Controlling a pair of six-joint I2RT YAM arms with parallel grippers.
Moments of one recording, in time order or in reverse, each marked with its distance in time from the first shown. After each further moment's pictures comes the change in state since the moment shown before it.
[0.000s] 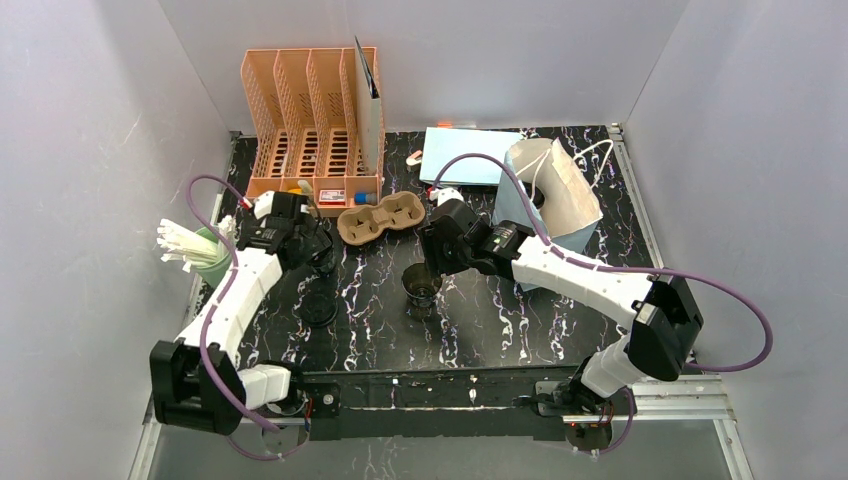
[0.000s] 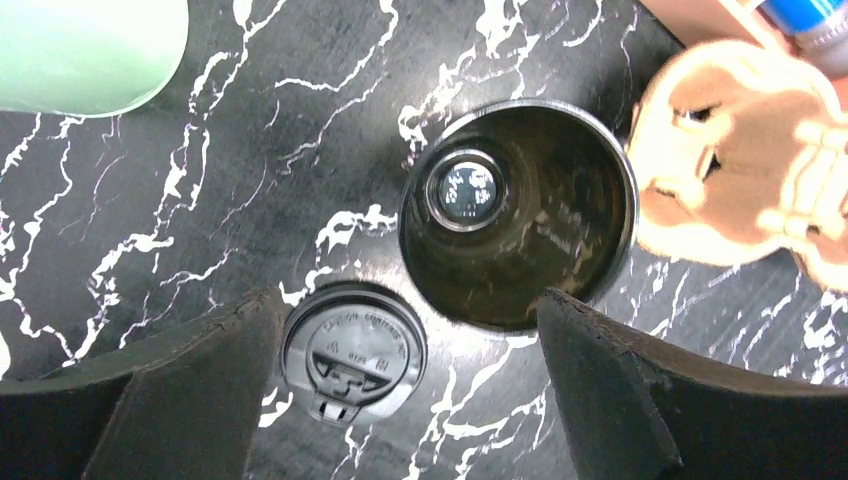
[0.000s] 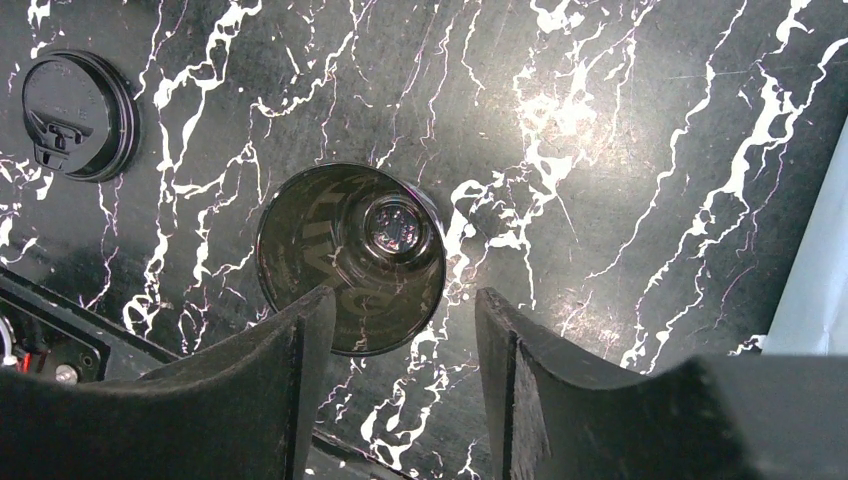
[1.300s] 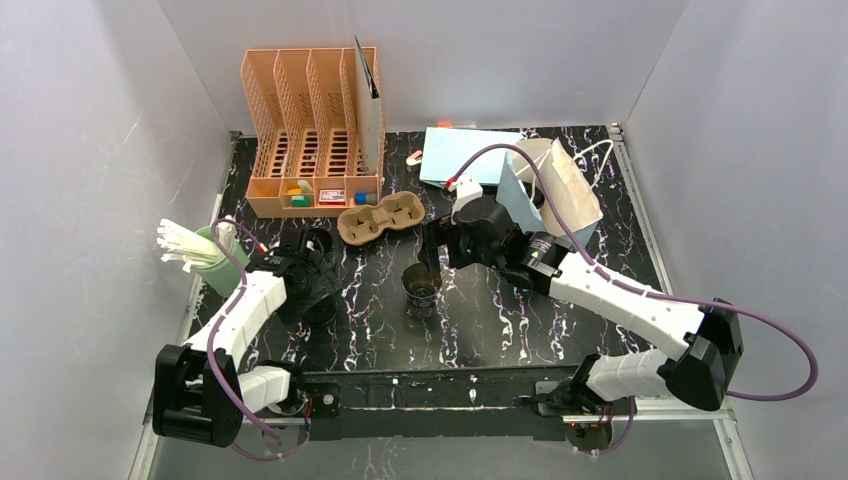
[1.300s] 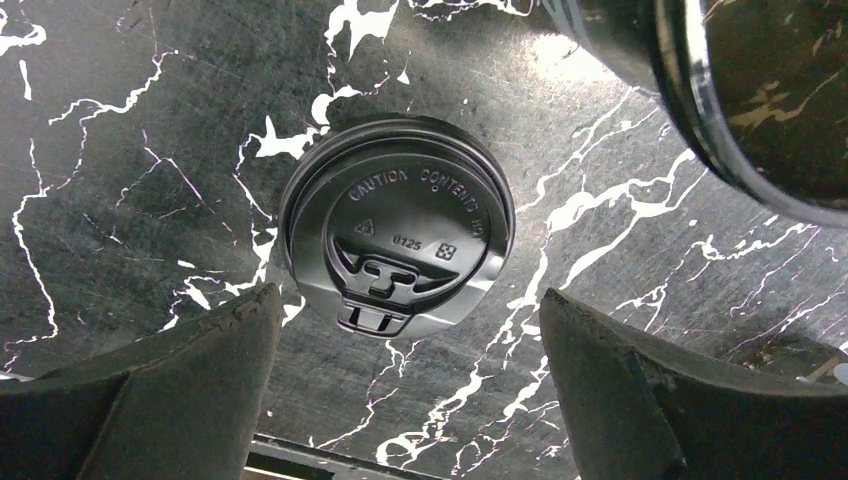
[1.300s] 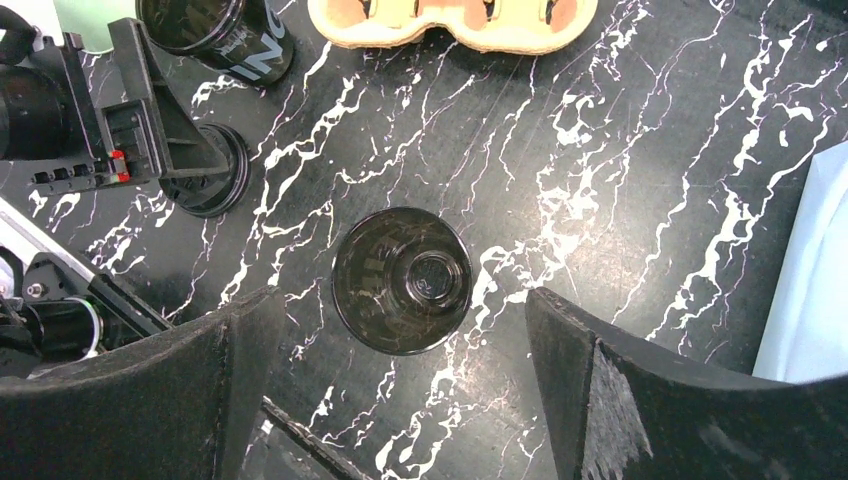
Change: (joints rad) left arm 0.000 -0.081 -0.250 -0.074 0.243 -0.035; right arm 0.000 -0.215 -0.092 0.159 -0.017 -0.084
